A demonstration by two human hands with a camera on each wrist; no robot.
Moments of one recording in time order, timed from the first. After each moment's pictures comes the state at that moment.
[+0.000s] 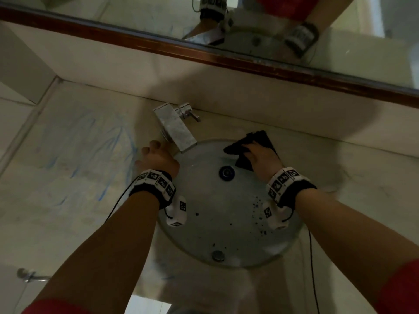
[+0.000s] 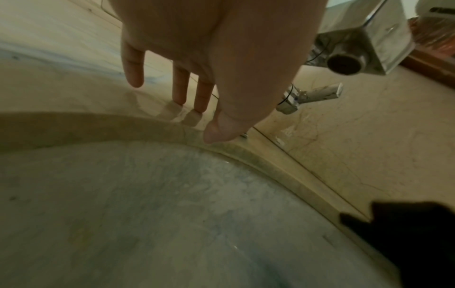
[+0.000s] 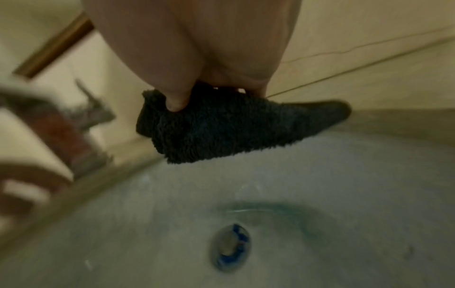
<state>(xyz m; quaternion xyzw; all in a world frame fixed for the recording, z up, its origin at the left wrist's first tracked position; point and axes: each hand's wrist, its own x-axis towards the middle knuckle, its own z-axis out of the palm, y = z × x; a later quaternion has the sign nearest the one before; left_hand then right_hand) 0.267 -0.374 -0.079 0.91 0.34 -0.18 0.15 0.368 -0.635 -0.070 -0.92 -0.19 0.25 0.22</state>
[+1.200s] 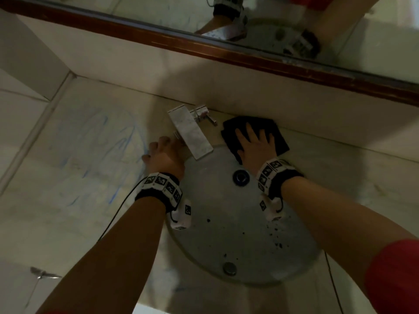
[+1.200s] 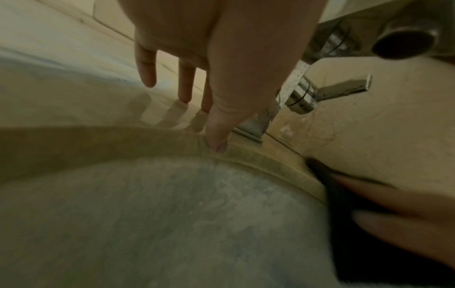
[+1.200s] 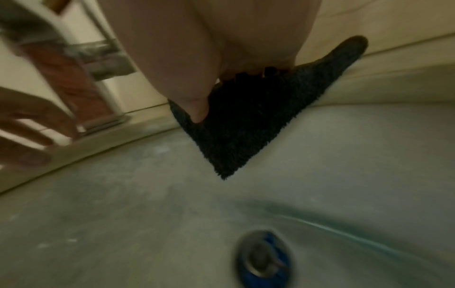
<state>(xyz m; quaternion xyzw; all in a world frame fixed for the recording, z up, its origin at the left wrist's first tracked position) 0.272 -0.351 -0.094 0.94 0.30 -0.08 0.14 0.402 -0.565 -0.116 -0.94 -0.27 0.20 -0.04</state>
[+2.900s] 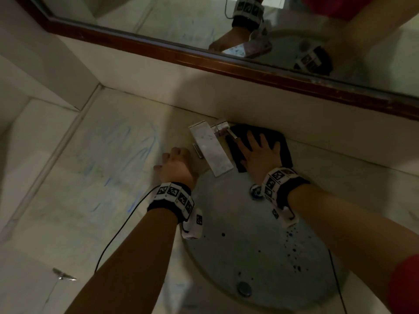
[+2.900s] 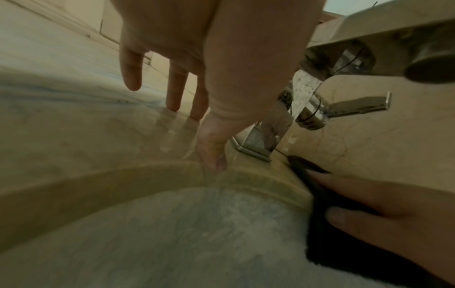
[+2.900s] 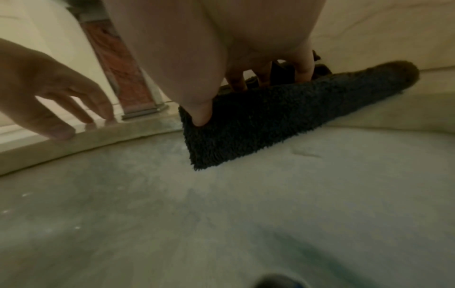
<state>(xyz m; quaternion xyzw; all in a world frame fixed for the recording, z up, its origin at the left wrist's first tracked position) 0.277 -0.331 -0.083 0.93 0.32 -0.16 0.11 0.411 -0.516 -0.106 -0.91 -0.33 0.24 -0.11</state>
